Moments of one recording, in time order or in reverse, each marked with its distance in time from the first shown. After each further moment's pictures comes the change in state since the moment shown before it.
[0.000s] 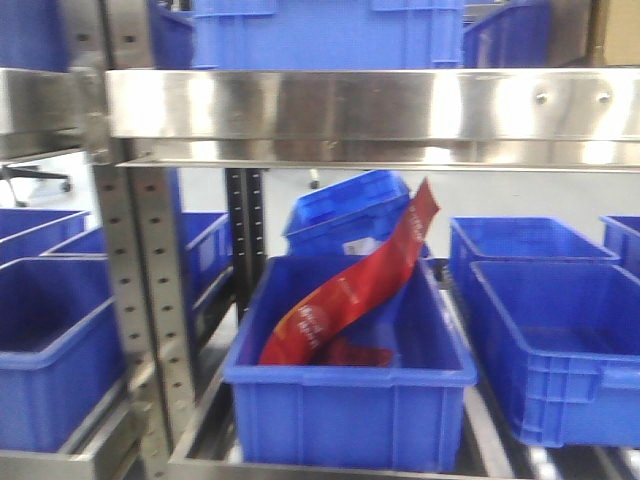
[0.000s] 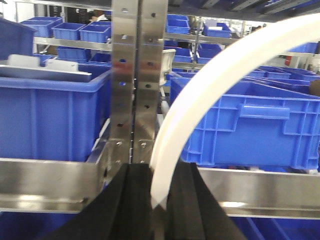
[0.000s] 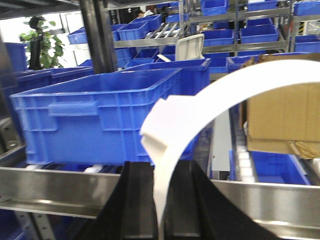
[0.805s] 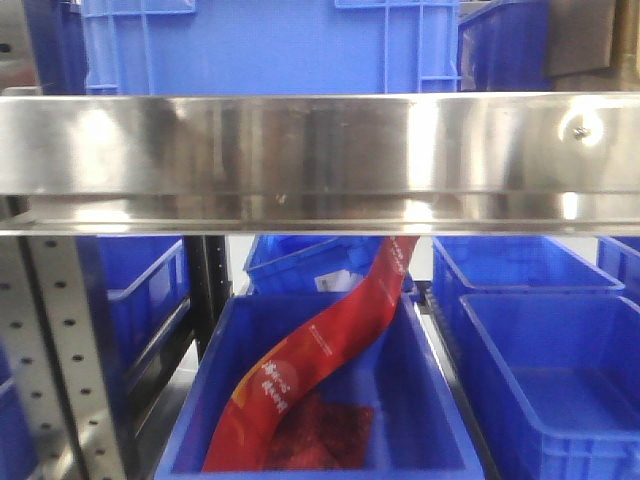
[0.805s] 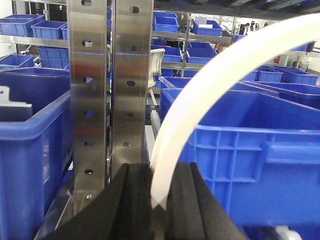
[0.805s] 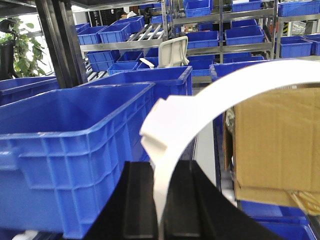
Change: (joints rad) left arm 0.000 0.000 0.000 0.000 0.000 0.000; right arm 0.000 0.000 0.000 0.000 0.000 0.000
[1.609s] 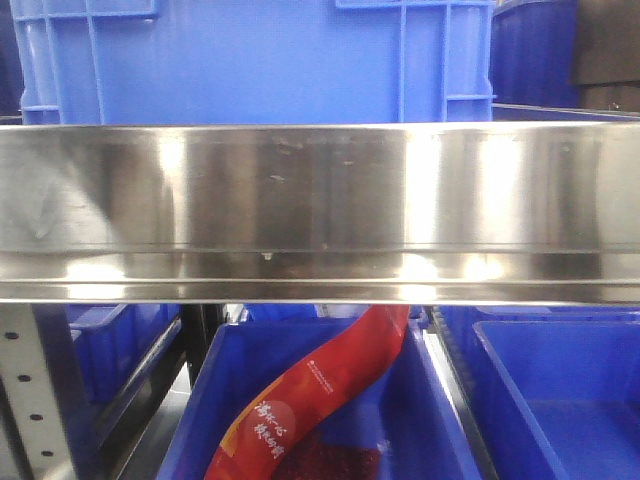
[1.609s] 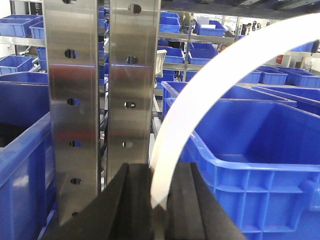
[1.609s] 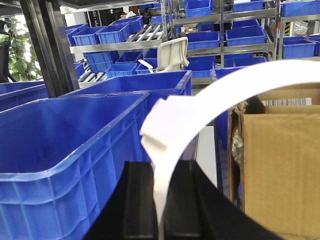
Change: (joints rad) left arm 0.000 0.000 0.000 0.000 0.000 0.000; right arm 0.000 0.000 0.000 0.000 0.000 0.000
